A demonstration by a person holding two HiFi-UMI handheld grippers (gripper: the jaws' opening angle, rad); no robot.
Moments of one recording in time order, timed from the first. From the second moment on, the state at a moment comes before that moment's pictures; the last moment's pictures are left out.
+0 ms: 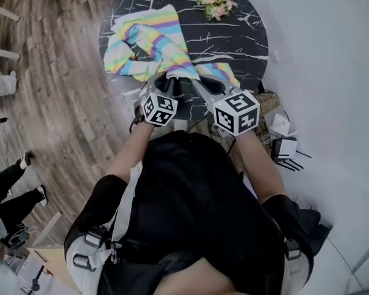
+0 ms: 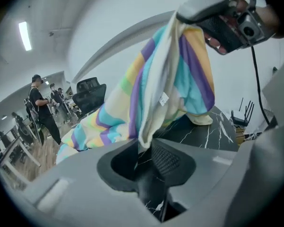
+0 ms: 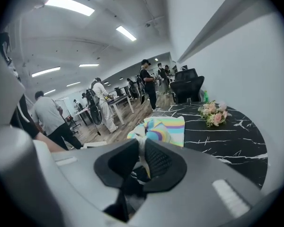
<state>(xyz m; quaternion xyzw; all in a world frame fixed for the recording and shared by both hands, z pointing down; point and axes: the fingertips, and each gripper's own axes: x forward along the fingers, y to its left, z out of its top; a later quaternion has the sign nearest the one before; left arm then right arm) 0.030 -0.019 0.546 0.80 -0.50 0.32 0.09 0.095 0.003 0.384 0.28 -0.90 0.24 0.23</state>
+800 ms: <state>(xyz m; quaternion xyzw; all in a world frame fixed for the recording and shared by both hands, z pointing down) -0.072 0.010 0.425 0.85 -0.45 0.25 0.10 0.105 0.010 0.444 0.23 -0.92 0.12 0.31</state>
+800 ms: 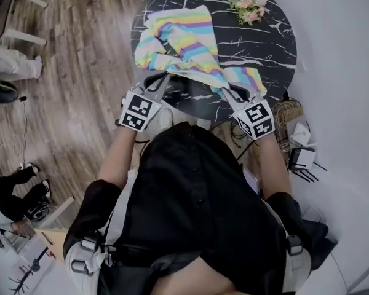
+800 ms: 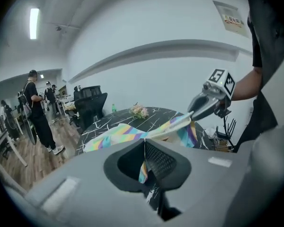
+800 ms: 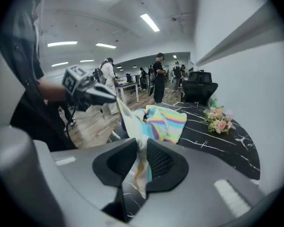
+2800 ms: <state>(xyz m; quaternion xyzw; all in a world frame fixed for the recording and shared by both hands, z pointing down) -0.056 0.031 0.484 0.94 -0.19 0.26 0.10 0.112 0.046 0.429 0.51 -0.81 0.06 0.29</state>
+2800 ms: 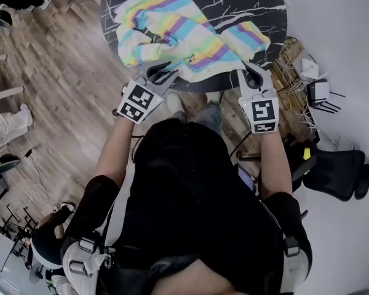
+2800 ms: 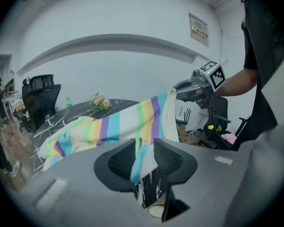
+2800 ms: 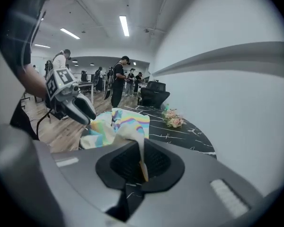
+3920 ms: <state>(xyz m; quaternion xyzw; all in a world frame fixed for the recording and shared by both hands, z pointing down) 0.004 0.034 0.522 0.90 -0.31 0.31 0.06 0.088 -0.053 0.336 0.40 -0.88 0.14 0.21</state>
